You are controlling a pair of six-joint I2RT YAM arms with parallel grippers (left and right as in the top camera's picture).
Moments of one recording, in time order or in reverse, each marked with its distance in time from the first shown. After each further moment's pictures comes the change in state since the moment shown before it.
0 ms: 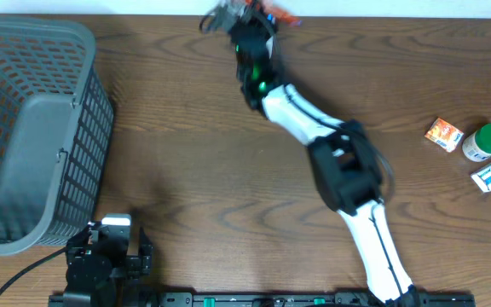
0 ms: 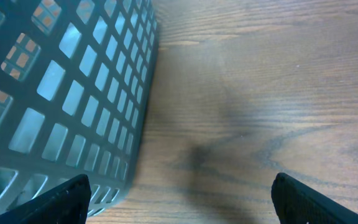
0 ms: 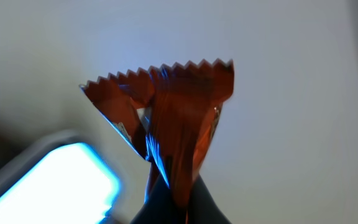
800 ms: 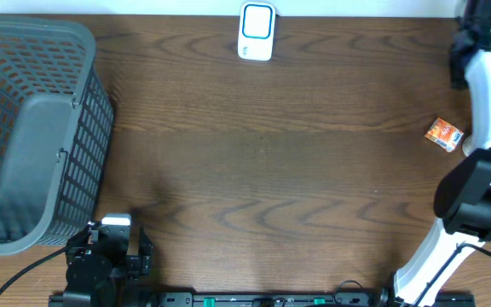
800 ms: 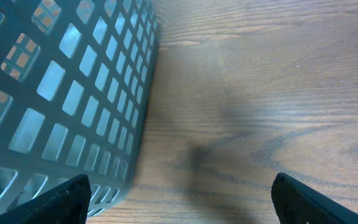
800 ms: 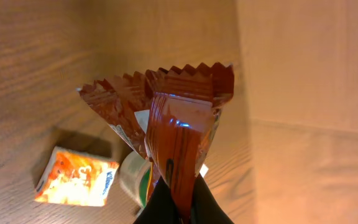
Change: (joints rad) left arm 0.000 0.000 0.000 0.000 0.000 0.000; right arm -0.783 -0.387 0.008 -1.491 -0.060 0.717
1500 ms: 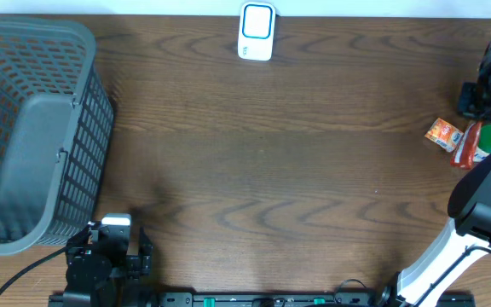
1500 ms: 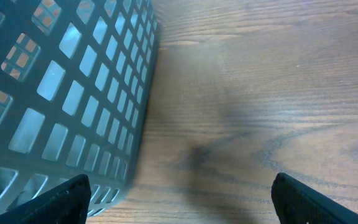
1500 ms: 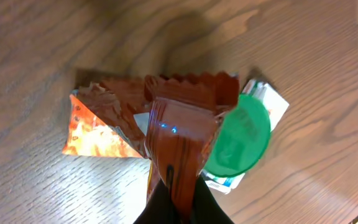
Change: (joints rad) left arm 0.000 0.000 0.000 0.000 0.000 0.000; right arm -0.130 0.000 -0.105 -0.142 -0.246 0.261
